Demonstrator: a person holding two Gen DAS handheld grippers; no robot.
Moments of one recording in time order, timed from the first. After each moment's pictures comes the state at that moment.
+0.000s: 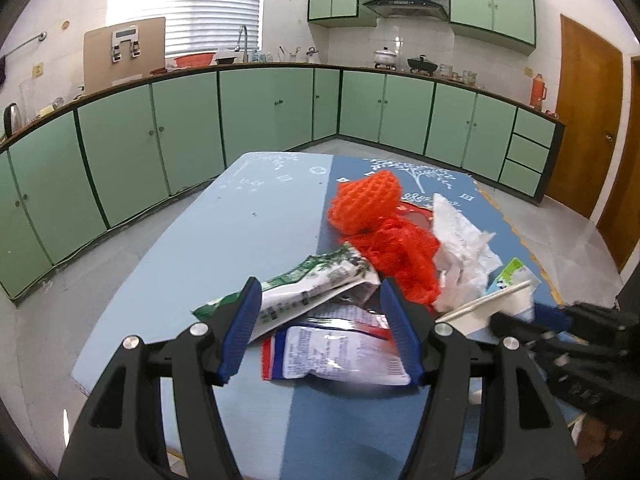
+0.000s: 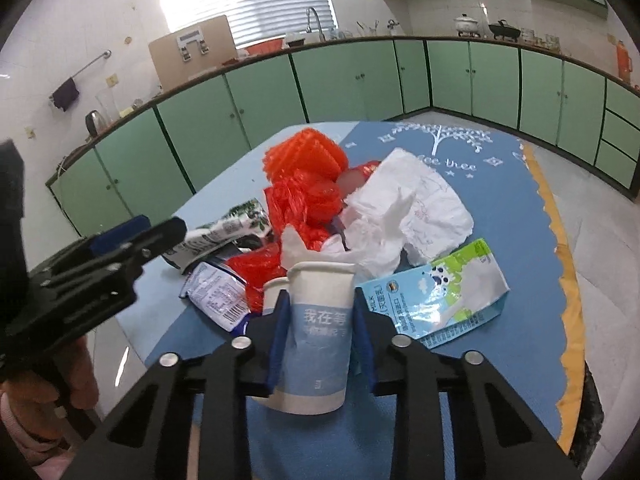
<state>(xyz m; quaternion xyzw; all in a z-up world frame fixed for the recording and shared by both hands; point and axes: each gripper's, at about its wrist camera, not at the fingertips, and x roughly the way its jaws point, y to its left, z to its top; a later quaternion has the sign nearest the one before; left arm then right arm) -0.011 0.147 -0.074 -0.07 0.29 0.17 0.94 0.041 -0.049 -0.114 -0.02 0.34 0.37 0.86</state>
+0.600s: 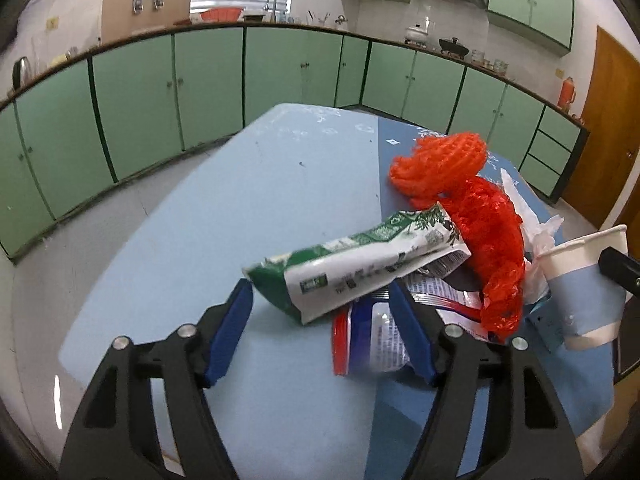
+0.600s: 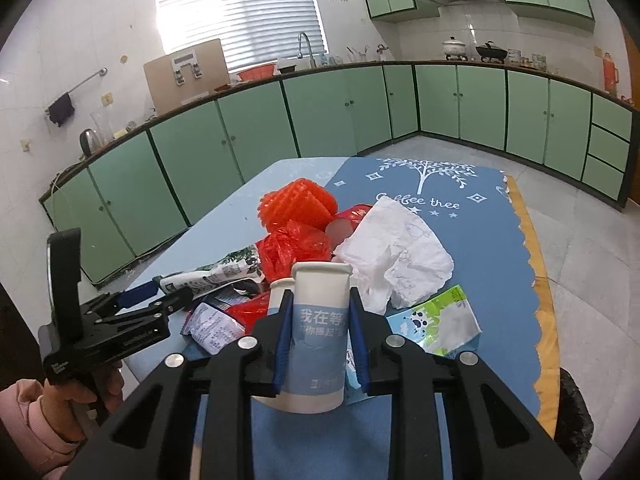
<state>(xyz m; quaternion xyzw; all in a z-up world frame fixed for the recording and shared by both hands) -0.011 0.209 -0.115 -0.13 0.34 0.18 0.91 0.047 -0.046 -0.090 -0.01 0.32 0.35 0.88</state>
